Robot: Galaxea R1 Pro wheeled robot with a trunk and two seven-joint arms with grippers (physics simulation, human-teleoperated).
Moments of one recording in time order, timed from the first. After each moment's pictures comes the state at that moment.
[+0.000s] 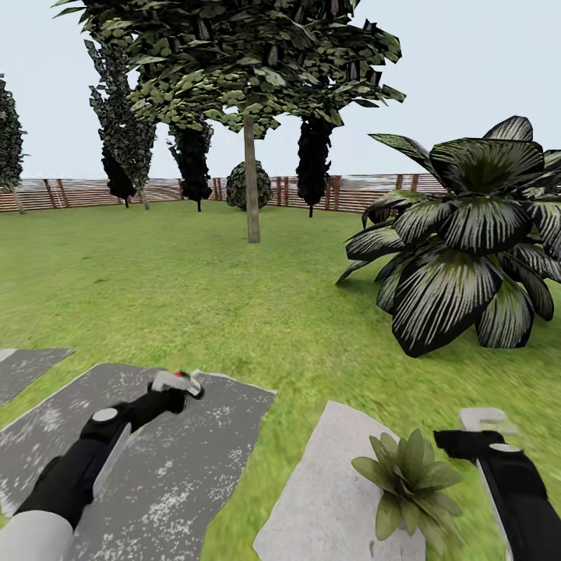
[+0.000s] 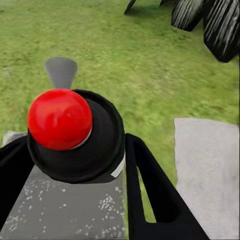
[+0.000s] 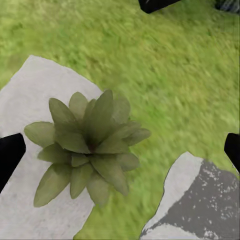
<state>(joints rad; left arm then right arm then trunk) -0.53 0.22 -0.03 -1.01 0.03 0.24 -0.48 -0.27 -0.15 -0.27 -1.43 0.27 0.76 0.16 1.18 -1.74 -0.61</state>
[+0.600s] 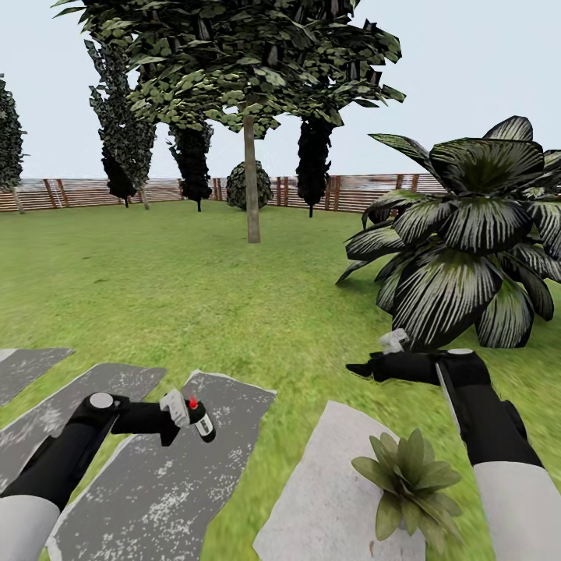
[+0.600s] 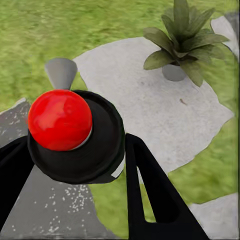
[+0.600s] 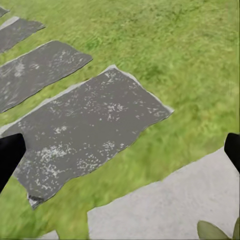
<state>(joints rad) -0.57 0.28 -0.05 -1.05 -0.36 0.23 -1.18 -0.69 -0.16 -0.11 -1.26 0.29 0.76 1.00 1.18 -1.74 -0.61</state>
